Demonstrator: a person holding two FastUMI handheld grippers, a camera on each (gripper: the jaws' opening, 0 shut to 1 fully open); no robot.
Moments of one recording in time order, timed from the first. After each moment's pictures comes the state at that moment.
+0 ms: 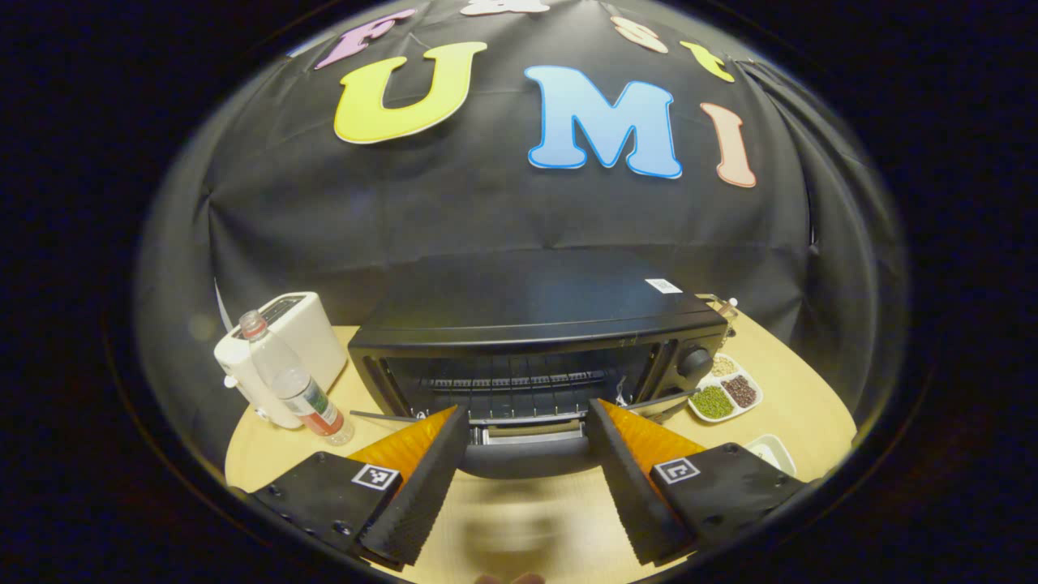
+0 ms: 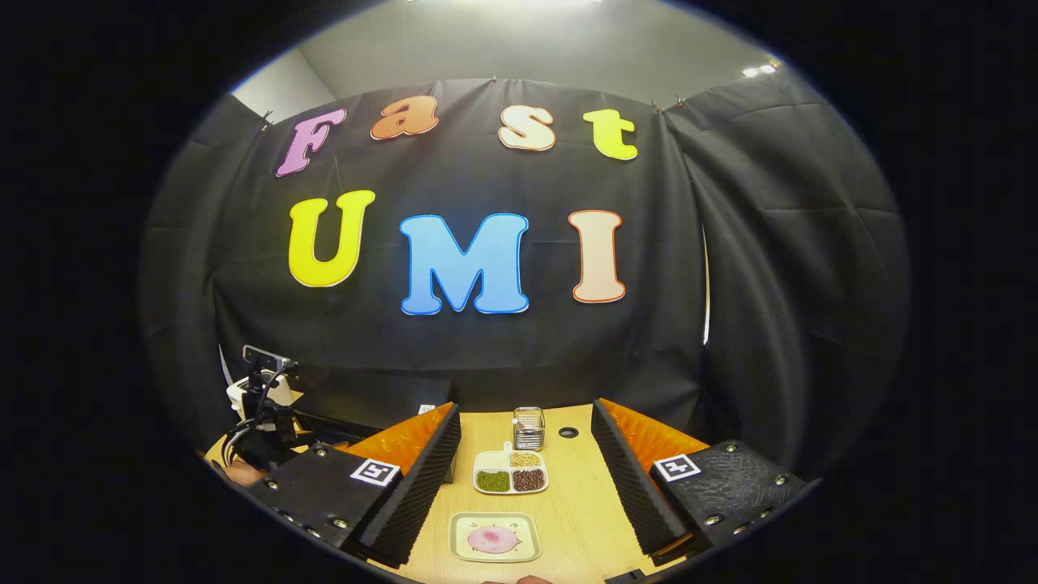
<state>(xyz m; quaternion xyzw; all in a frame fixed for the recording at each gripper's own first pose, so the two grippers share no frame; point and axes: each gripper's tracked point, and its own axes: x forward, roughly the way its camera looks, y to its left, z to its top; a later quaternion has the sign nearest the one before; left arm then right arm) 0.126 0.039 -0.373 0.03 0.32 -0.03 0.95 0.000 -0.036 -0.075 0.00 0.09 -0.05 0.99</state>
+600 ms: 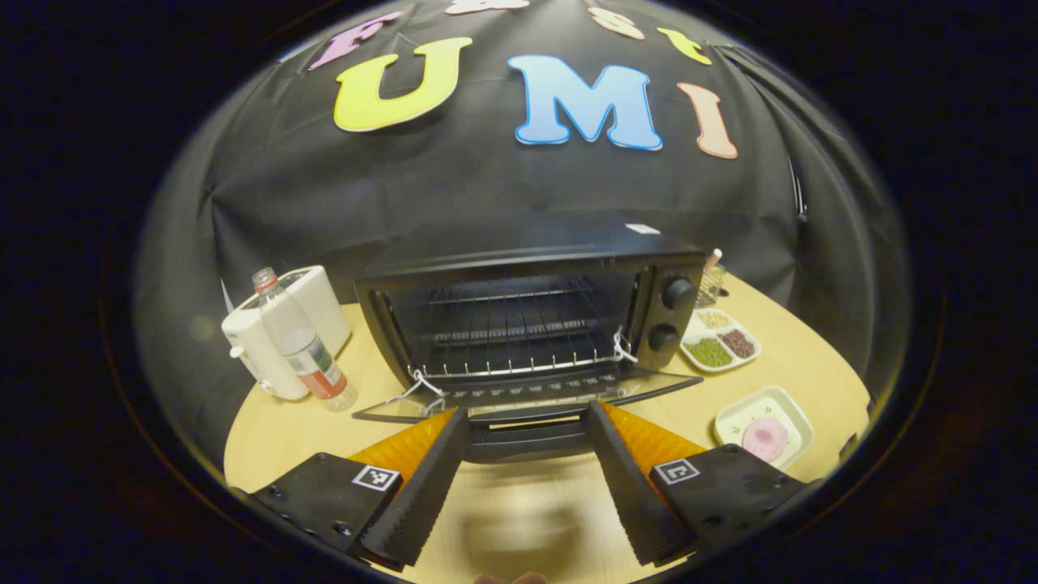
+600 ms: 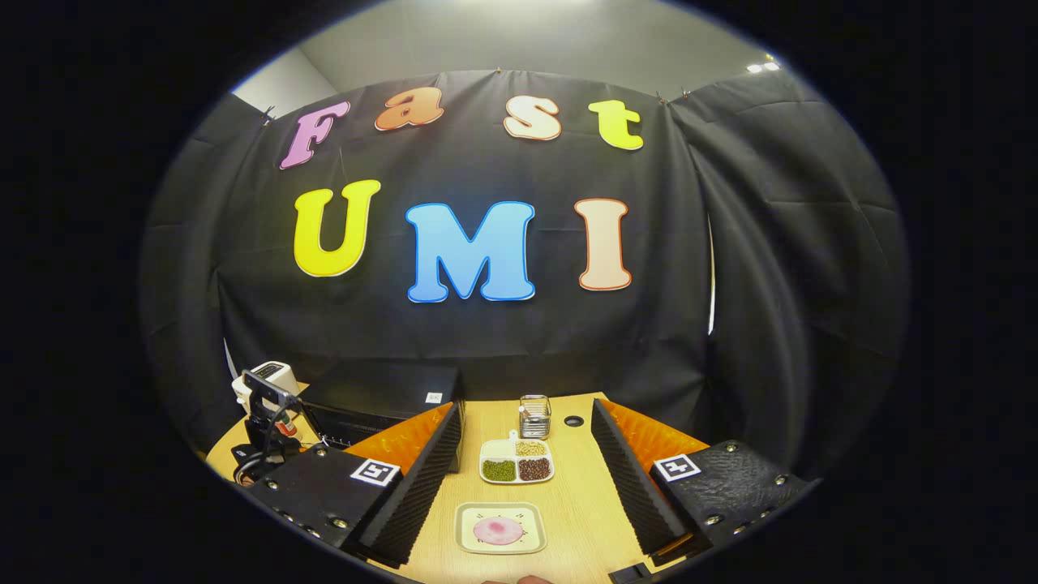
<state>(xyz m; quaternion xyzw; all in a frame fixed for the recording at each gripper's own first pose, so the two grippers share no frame) 0.055 0.036 -0.415 0.06 0.35 -0.04 0.93 -0.006 -0.025 -0.084 0.00 0.11 -0.04 0.99</state>
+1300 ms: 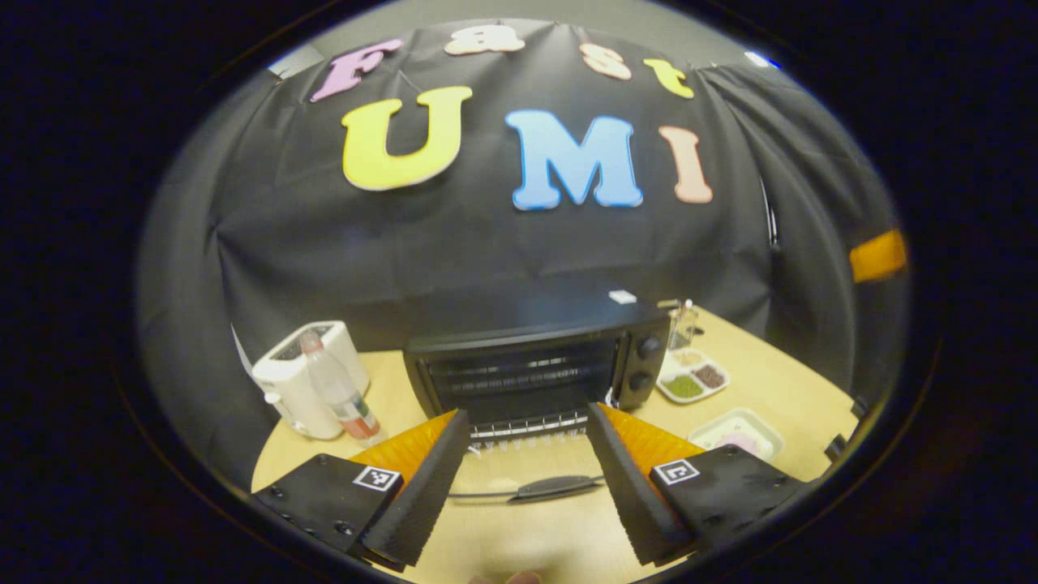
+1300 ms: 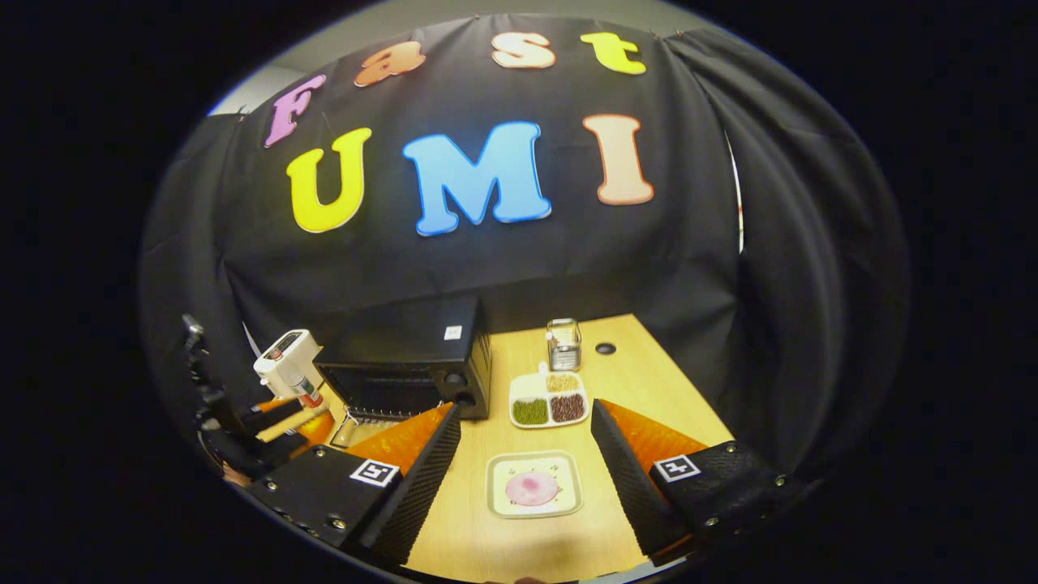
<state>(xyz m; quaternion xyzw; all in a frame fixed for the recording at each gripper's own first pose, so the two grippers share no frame) 0.047 0.054 -0.265 0.05 0.23 -0.07 0.97 -0.001 -0.014 -0.176 0.09 0.27 -0.01 0.96</state>
